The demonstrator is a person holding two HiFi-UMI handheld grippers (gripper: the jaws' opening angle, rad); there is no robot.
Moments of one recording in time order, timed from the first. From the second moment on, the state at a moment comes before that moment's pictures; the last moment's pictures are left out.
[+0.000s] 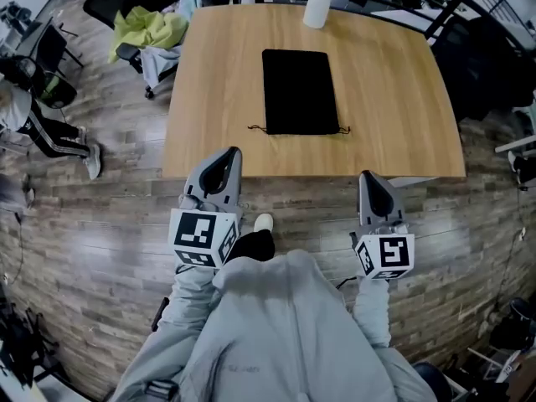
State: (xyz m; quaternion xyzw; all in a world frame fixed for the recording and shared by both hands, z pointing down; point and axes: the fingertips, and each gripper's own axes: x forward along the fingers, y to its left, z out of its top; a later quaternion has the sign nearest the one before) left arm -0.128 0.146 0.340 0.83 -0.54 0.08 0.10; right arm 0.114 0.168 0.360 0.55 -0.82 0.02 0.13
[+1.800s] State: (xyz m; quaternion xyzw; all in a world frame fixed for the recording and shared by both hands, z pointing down) left arm -0.090 -0.088 0.364 0.80 -0.58 0.11 0.13; right arm 0.162 -0.093 0.377 0.50 -0.86 0.04 0.14
